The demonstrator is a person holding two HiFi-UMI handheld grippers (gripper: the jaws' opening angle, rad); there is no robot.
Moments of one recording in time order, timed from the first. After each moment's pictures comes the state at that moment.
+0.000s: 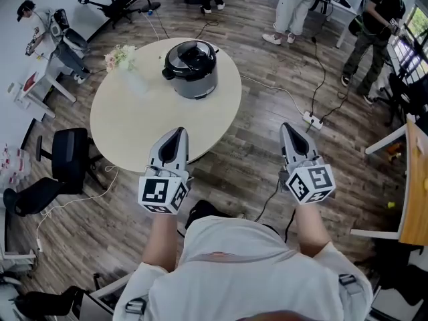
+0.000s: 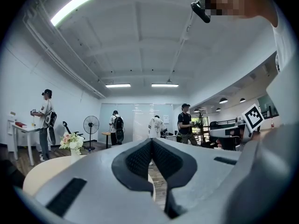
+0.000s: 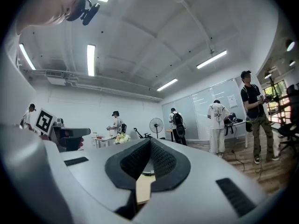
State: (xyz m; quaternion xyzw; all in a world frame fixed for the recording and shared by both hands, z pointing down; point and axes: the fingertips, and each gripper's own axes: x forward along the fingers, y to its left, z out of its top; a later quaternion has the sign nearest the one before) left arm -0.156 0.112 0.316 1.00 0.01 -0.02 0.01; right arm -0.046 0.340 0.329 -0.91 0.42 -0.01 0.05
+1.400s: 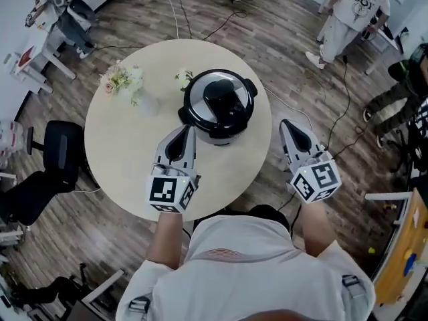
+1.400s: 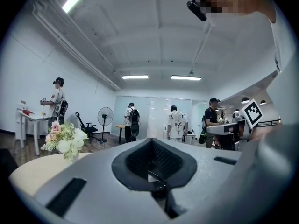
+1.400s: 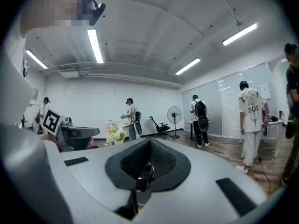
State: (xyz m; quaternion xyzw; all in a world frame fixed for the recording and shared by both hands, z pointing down) left arm 0.131 -0.119 0.368 1.00 -0.06 0.01 0.05; right arm 0.258 0.063 0.353 -0.84 0.54 -0.06 -0.02
